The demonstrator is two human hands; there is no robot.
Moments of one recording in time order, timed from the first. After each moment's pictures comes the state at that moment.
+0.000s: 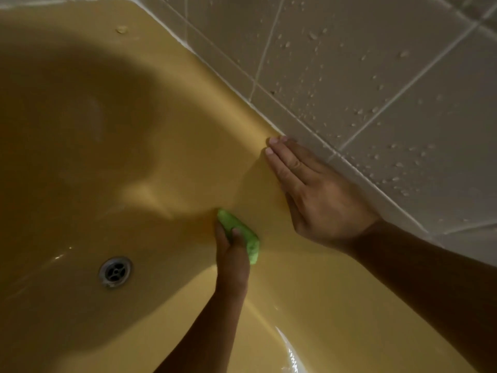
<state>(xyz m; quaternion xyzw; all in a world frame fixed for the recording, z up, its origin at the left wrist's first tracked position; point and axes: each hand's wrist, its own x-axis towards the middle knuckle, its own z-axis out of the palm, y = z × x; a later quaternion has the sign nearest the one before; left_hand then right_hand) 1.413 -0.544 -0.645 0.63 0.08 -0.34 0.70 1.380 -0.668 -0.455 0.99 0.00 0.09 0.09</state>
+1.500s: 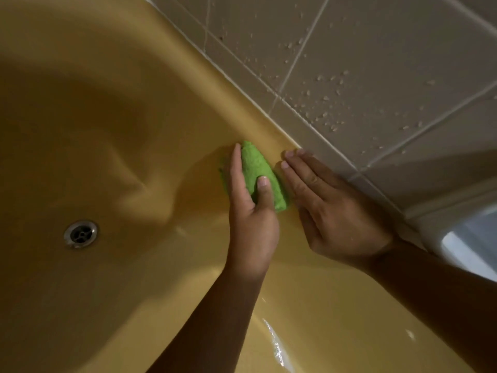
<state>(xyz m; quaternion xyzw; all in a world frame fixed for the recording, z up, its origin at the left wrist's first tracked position) 1.326 -0.567 -0.538 0.55 -0.12 -0.21 0.80 1.237 -0.676 -0.454 0.99 0.01 0.09 0.09</state>
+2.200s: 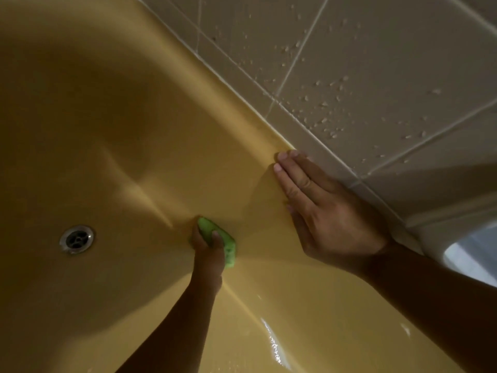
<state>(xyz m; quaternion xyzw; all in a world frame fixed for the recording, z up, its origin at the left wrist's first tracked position) 1.329 -0.541 -0.697 0.67 0.09 -0.34 0.65 1.248 -0.672 -0.453 0.99 0.00 0.08 0.12</state>
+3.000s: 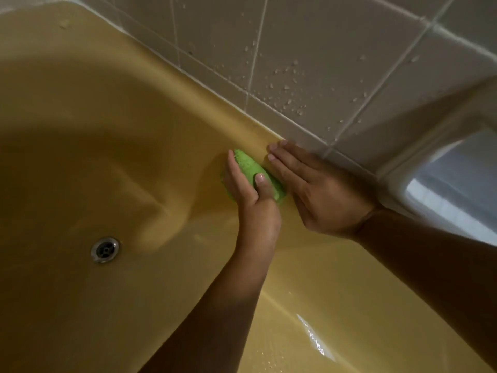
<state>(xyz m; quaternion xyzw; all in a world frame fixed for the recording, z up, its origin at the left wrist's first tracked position) 1.308 -0.569 -0.521 0.61 -0.11 -0.23 0.75 1.225 -0.671 -0.454 0.99 -0.01 0.09 0.08</state>
